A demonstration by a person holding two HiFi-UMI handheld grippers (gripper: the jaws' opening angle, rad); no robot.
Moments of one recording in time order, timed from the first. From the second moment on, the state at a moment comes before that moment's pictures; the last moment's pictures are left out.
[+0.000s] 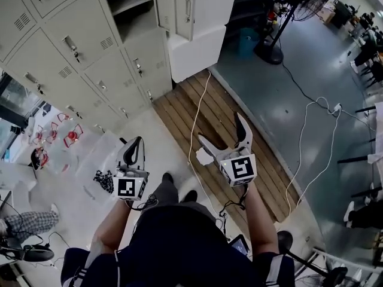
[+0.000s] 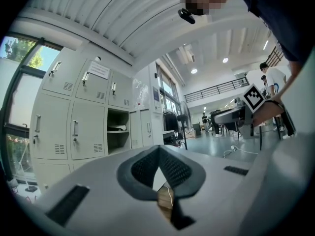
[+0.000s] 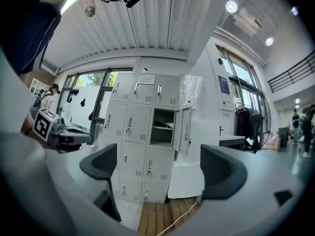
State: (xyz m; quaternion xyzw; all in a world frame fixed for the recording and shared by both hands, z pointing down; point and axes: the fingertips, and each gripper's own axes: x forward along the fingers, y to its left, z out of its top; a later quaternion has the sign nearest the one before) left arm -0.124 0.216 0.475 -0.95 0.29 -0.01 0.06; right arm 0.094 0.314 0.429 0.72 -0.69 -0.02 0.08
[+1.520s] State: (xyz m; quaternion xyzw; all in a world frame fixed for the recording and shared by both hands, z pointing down) left arm 0.032 -0.105 0.456 -0.93 0.36 -0.02 0.09; right arm 0.337 -0.124 0.384 0.57 -0.82 -0.02 0.07
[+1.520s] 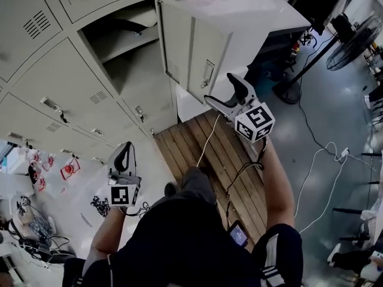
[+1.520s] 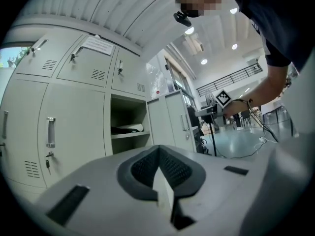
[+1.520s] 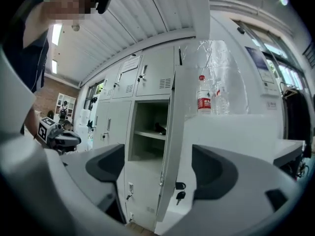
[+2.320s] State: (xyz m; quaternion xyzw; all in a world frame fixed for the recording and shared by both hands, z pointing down) left arm 0.071 -0.106 0.459 -0.89 0.44 -0.04 0.09; right arm 0.355 -0.163 0.413 0.40 -0.91 0.01 0.08
